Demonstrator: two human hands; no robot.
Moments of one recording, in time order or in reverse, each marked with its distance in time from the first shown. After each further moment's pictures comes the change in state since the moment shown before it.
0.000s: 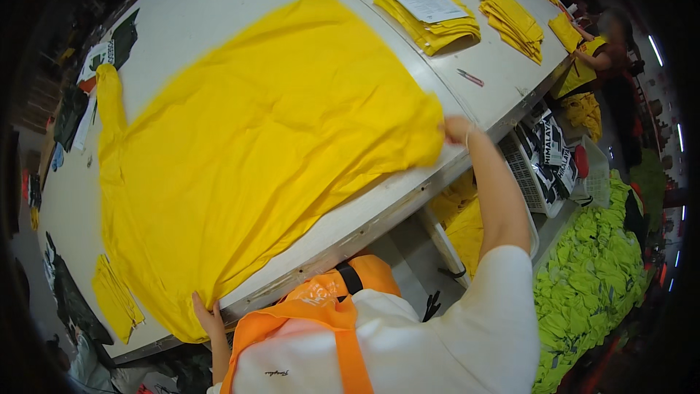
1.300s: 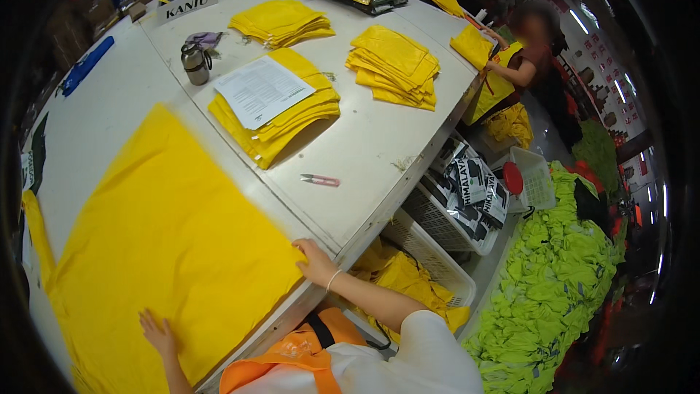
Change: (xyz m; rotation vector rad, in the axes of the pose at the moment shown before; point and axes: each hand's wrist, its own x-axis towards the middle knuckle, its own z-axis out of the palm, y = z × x) left_hand 0.146 0.414 0.124 0.223 -0.107 0.085; right_hand 0.035 0.068 -0.064 -0.006 0.062 -0.590
